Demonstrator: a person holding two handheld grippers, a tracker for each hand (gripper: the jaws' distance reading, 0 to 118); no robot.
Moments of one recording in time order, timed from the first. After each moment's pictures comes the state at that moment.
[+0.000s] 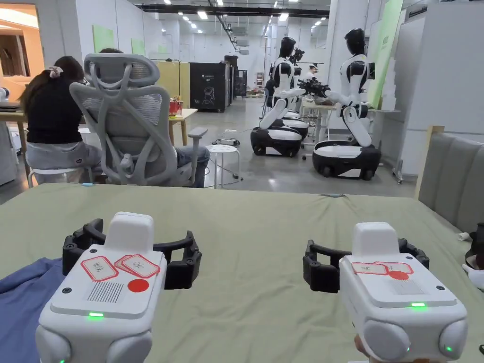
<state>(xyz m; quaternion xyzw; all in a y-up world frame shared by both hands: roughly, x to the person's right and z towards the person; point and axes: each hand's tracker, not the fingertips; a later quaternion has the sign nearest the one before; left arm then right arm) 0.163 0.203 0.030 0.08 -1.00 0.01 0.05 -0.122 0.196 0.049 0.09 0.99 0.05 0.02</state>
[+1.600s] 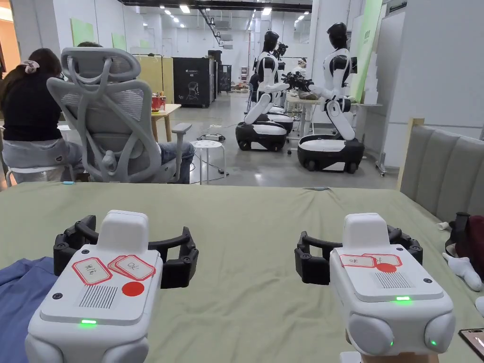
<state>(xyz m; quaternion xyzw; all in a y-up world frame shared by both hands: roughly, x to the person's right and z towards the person) 0.146 0.202 0.026 0.08 -1.00 0.03 0.04 -0.125 0.197 0.042 0.07 1.00 0.04 0.05</state>
